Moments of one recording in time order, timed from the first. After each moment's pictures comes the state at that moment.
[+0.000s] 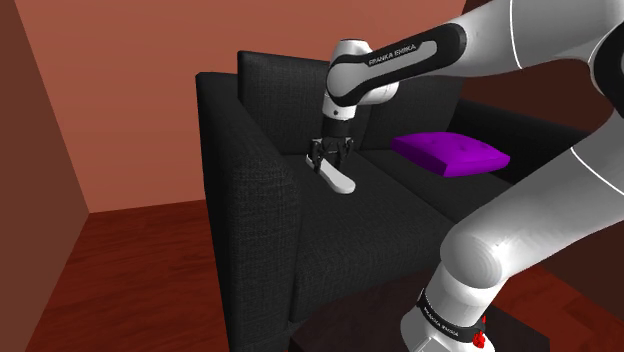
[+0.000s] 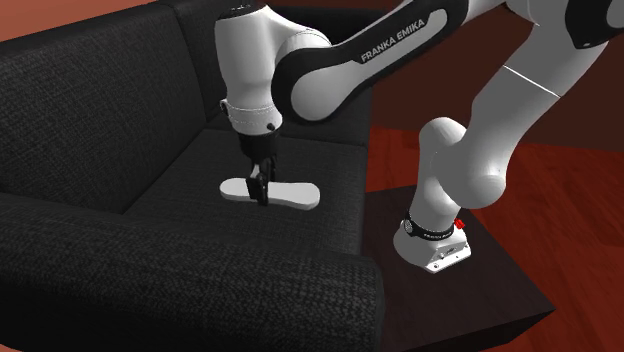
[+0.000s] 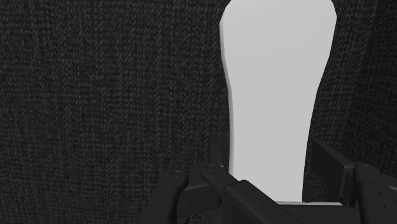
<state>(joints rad) -0.19 -0.40 0.09 -2.43 0.05 2.04 0.21</state>
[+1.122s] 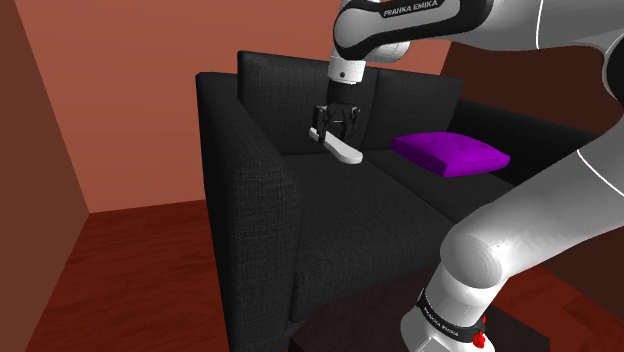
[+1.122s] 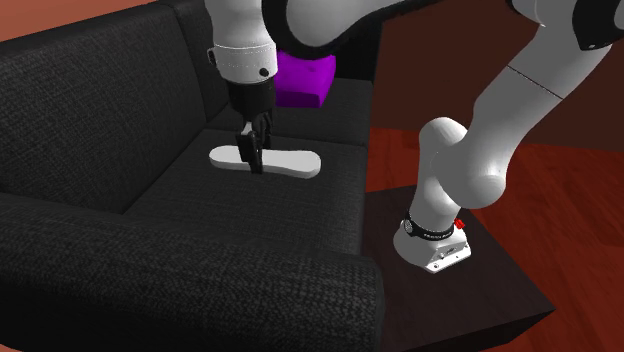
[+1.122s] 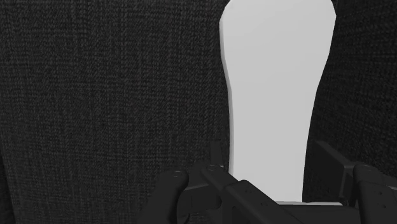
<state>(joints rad) -0.19 -0.43 0.08 -2.24 0.04 1.81 0.21</state>
